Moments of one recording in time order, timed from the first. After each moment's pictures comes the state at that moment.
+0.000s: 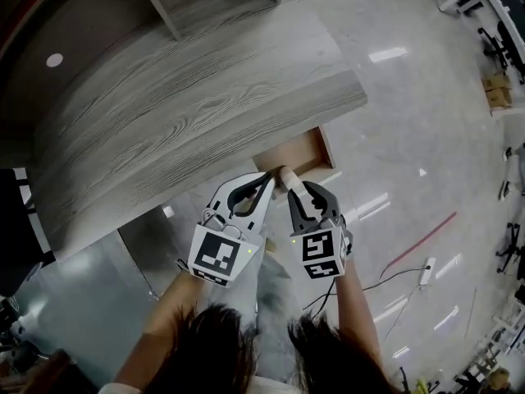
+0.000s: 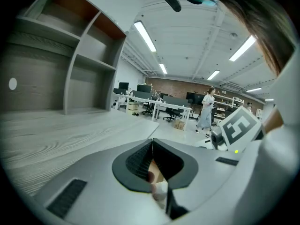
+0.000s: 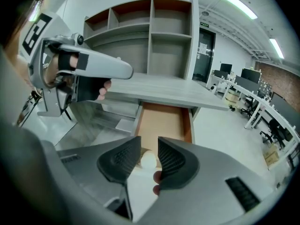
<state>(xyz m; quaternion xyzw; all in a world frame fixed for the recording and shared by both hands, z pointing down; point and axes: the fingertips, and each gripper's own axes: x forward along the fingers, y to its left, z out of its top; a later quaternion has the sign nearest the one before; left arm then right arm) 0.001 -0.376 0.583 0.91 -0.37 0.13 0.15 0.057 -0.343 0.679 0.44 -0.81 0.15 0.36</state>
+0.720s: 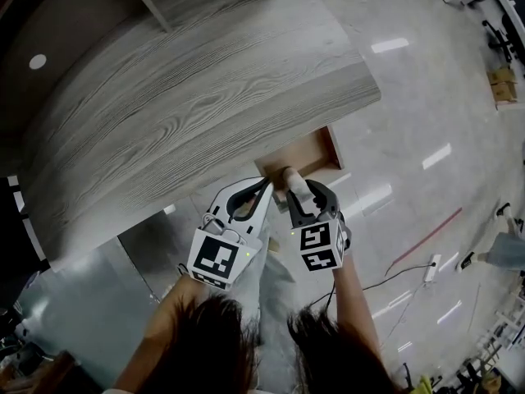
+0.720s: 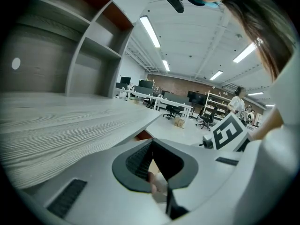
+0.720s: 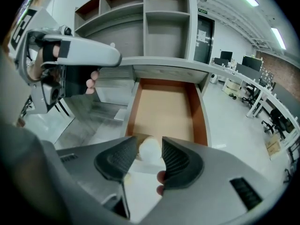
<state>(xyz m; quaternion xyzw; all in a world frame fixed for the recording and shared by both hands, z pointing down) -0.006 -0.377 0.641 0.90 -0.36 0.13 0.18 0.057 -0.344 0.755 0.44 -0.78 0.20 0.39</state>
